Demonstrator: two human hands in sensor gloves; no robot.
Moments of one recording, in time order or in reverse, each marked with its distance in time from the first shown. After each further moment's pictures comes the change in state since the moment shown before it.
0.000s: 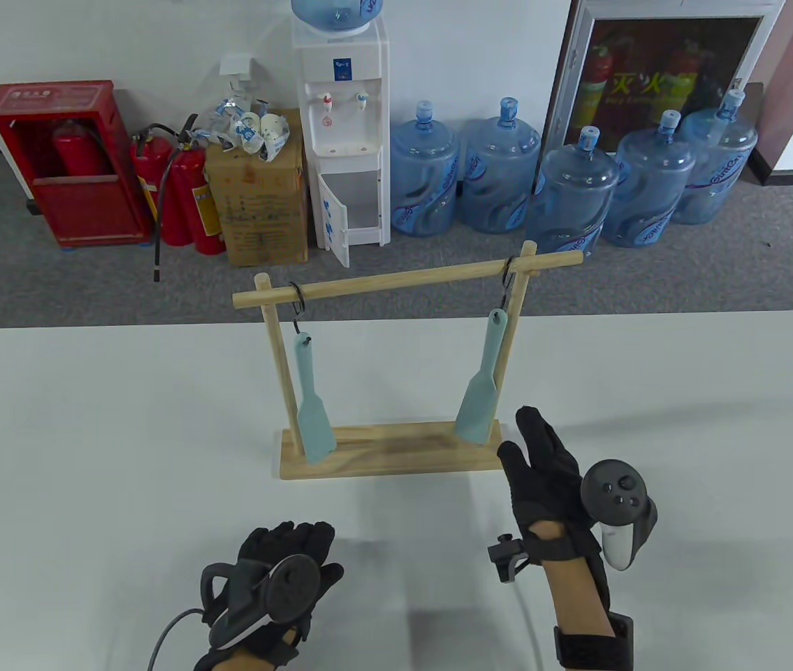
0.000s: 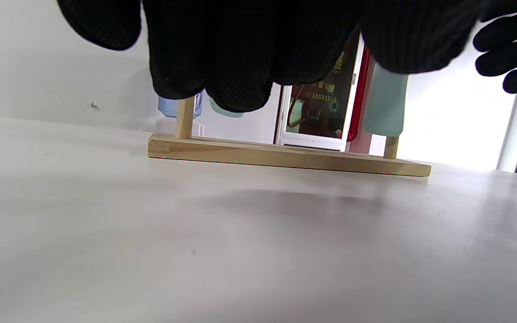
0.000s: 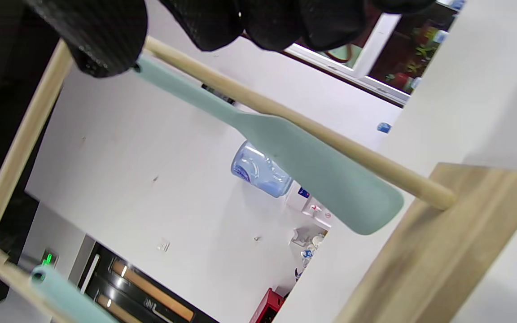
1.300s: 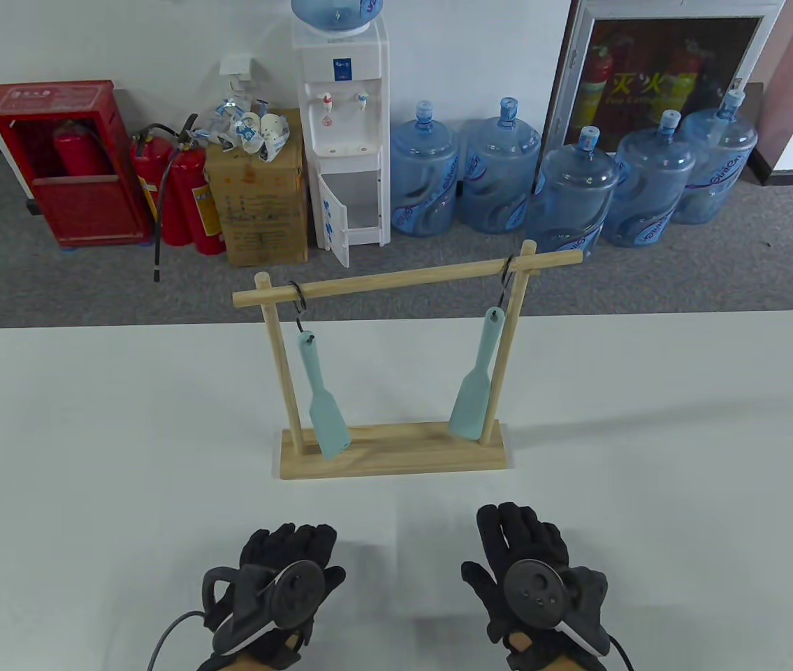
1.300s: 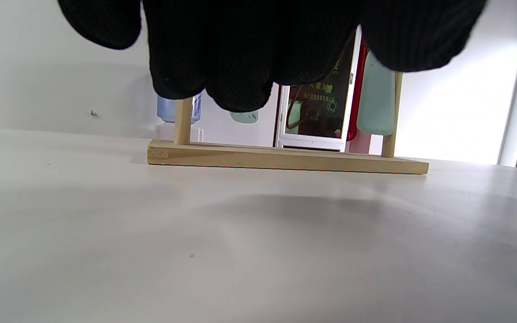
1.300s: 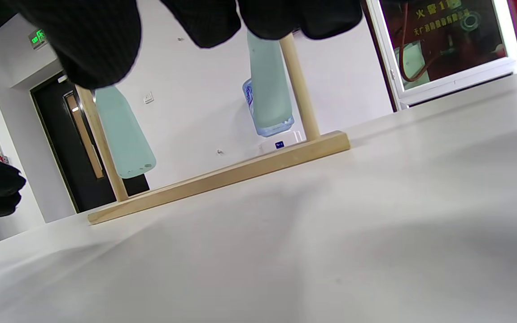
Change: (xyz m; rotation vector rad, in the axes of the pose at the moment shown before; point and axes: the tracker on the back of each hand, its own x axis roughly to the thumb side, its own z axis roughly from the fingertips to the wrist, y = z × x) left_hand 0.005 0.000 0.004 0.011 -0.005 -0.032; right_hand -0.013 0.043 0.087 0.235 -0.165 0.693
